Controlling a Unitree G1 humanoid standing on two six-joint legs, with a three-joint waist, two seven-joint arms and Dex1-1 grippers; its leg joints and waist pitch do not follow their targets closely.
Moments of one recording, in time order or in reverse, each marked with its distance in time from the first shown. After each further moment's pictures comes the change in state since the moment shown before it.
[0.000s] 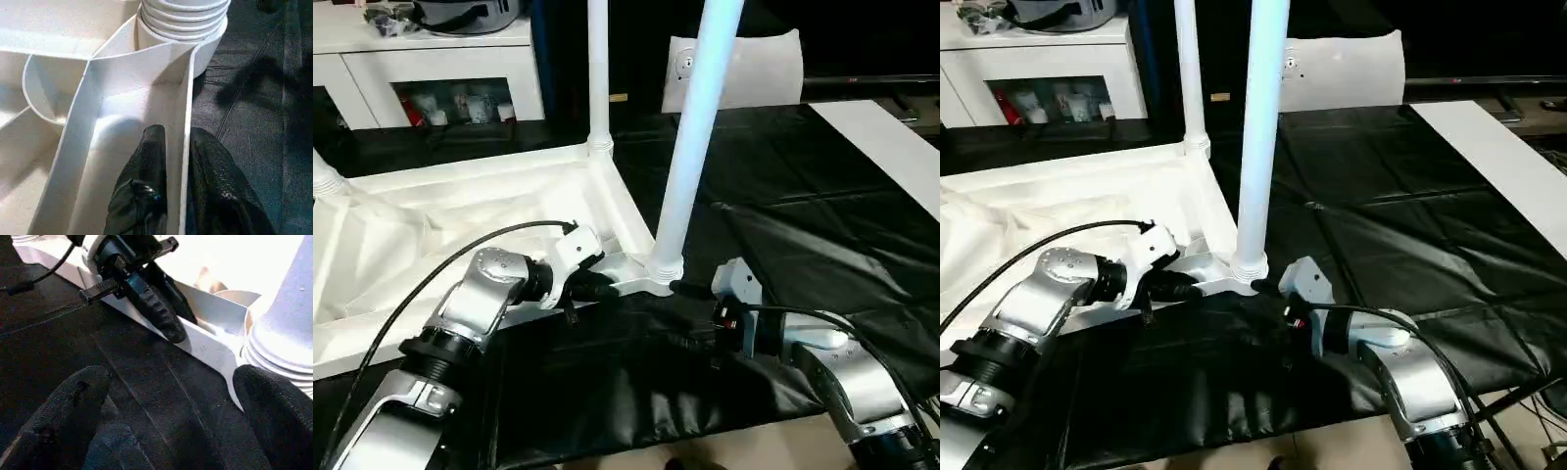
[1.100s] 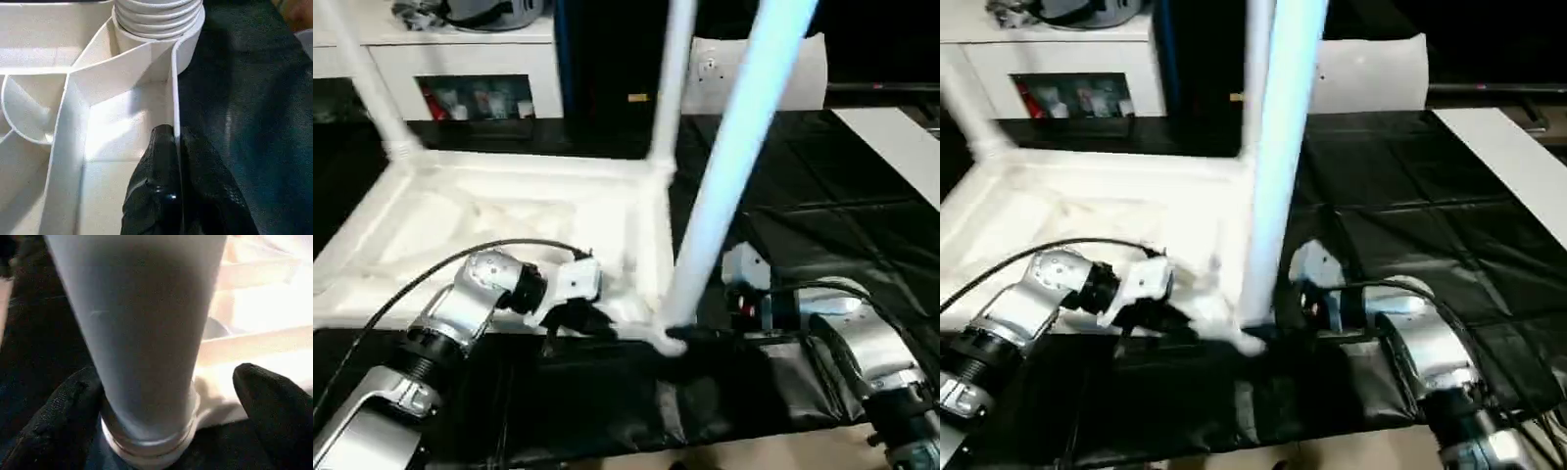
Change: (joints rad) left arm -0.008 0.104 -0.133 0.052 -0.013 -0.371 -0.373; right arm -0.185 -0.107 0.060 0.208 -0.005 -0.152 0.243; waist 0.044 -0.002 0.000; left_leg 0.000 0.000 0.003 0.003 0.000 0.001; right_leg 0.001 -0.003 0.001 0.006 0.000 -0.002
